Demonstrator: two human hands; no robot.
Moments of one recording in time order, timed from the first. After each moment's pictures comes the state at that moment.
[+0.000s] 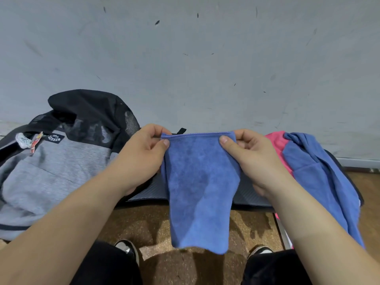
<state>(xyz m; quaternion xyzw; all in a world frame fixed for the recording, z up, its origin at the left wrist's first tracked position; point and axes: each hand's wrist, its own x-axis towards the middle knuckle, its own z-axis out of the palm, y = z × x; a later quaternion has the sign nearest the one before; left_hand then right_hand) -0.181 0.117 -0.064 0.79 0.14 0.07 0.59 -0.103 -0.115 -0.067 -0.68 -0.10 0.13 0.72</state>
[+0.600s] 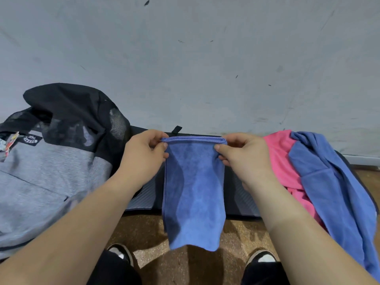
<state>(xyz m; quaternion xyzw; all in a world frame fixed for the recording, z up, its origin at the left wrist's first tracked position) -0.112 0.120 -0.126 0.81 0.22 0.13 0.53 -0.043 -0.097 -0.115 -0.79 -0.02 0.06 0.61</state>
